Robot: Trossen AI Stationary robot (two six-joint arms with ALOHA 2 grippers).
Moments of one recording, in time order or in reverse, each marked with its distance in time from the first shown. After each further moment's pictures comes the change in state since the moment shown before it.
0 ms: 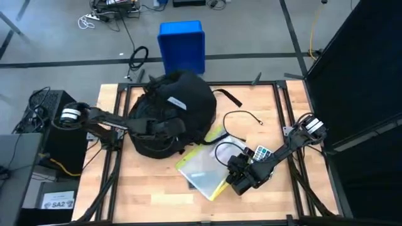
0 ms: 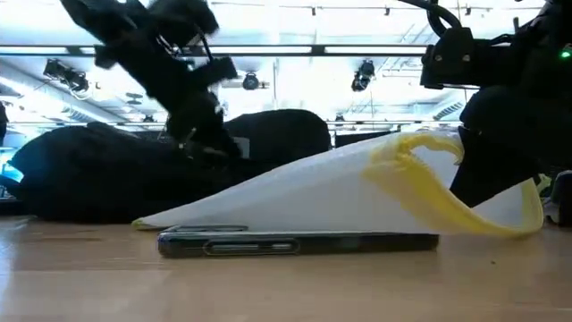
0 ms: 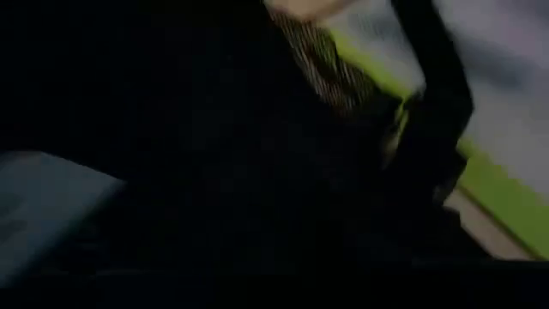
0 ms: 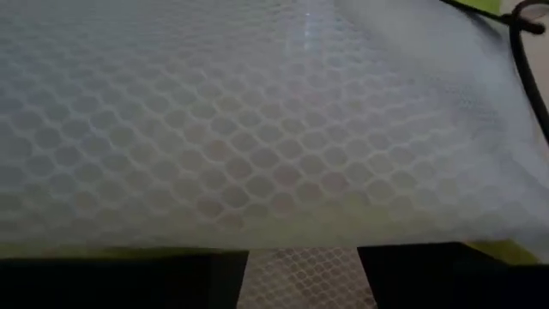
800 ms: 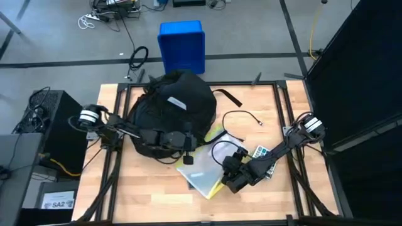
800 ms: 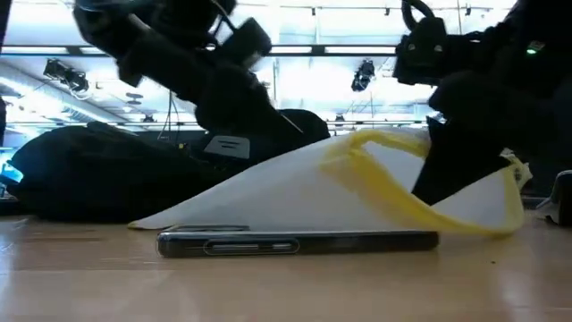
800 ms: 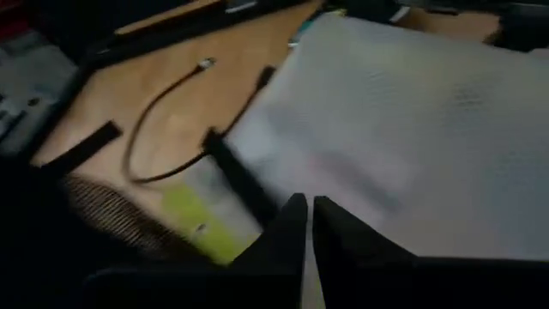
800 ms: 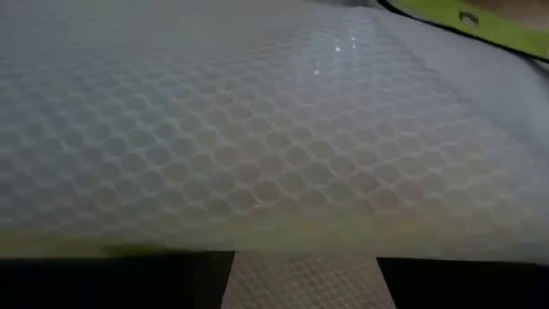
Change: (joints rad) left arm -0.106 0.312 0.091 0.451 0.222 0.132; right arm -0.052 0.000 0.004 0.163 0.002 -0.181
